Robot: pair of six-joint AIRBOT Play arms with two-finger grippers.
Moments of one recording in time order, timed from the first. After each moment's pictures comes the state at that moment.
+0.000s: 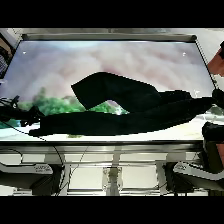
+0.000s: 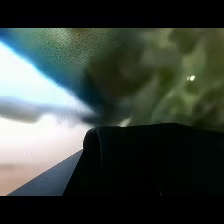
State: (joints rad) left arm 0.64 -1.52 1.01 1.10 -1.22 -1.27; right arm -0.73 -1.33 1.39 -1.23 1.54 1.22
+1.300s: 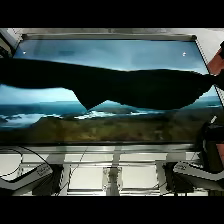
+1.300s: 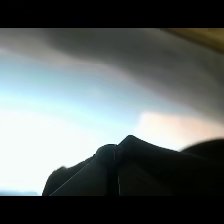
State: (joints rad) left arm 0.76 -1.20 1.47 0.79 -1.12 -0.97; right arm -0.73 -1.33 1.50 -0.90 1.49 1.20
